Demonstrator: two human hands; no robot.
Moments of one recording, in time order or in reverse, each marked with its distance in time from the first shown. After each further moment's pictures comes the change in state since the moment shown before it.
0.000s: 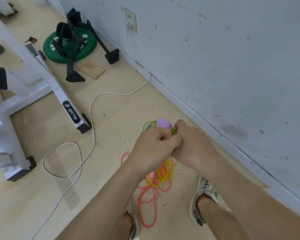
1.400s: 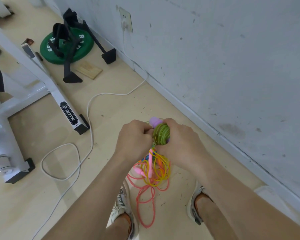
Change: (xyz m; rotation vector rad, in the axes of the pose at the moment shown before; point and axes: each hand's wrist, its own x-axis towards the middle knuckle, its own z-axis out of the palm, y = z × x) left_hand 0.030 -0.031 -0.010 0.385 0.185 0.021; right_hand 0.004 0.006 0.007 0.135 0.023 -0.024
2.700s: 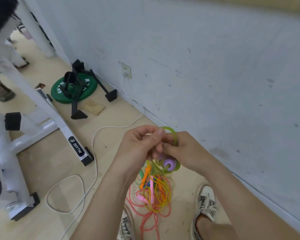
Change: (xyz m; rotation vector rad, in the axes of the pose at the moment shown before) left_hand -0.058 0.092 -0.104 -1.067 -0.195 -0.006; right_hand -0.045 -0.049 -0.084 0.700 -0.135 -0.195
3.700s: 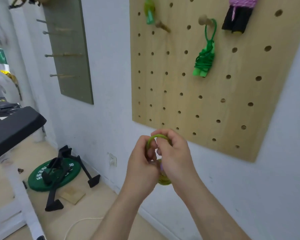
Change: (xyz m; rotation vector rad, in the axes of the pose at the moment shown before) left_hand -0.050 0.208 0.083 0.231 -0.018 0.649; right_hand -0.078 -0.288 -0.013 0.164 0.591 -0.383
